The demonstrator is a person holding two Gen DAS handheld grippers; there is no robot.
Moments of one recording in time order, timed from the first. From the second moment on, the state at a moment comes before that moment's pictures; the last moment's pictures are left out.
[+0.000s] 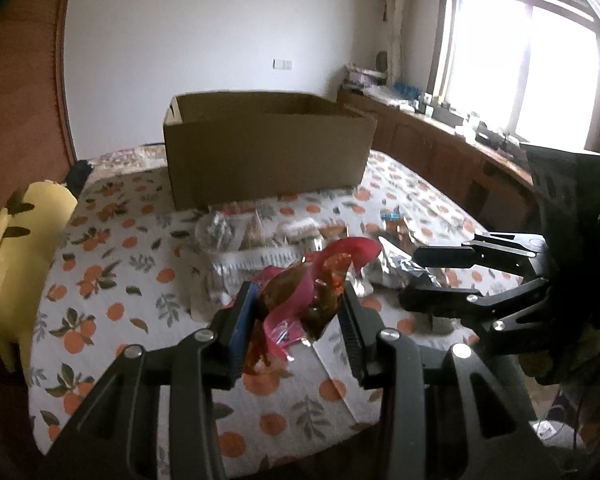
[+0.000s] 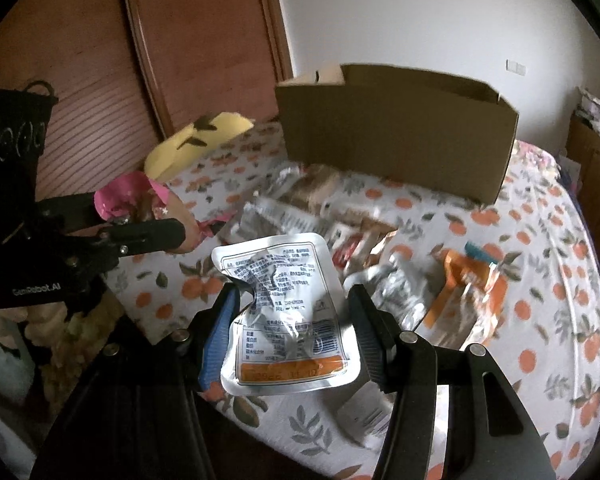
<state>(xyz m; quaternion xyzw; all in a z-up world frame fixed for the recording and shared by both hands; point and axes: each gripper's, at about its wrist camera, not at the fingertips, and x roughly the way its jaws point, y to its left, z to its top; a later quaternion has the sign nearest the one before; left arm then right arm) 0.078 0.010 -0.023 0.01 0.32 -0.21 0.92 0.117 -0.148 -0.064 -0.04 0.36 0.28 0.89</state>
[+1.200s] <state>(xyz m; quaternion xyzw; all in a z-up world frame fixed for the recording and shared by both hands) 0.321 -0.010 0.062 0.04 0.27 -0.21 0.94 0.351 -0.162 0.025 -0.05 0.31 0.24 0.92</state>
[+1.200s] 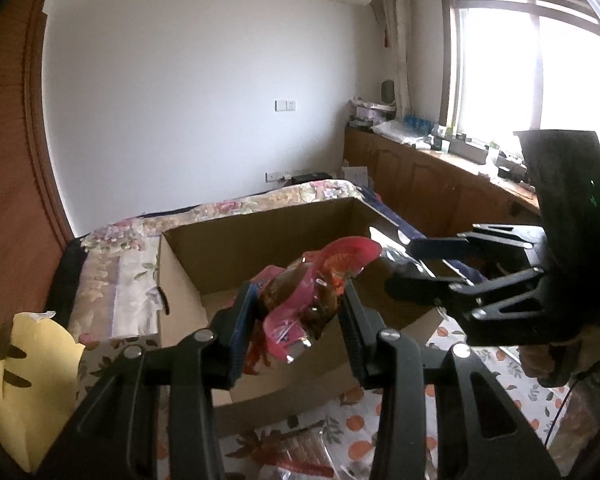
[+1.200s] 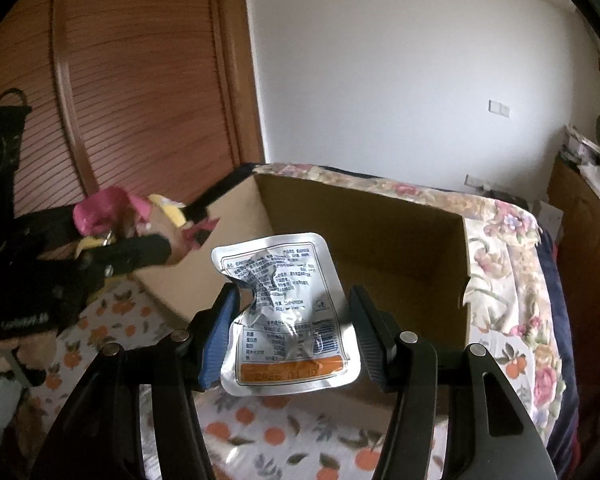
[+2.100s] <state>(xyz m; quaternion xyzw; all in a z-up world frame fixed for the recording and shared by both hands) 0.285 -0.018 0.043 0.03 0.27 -0.19 0.94 0.336 -0.187 0.004 0.00 0.33 0.21 0.92</state>
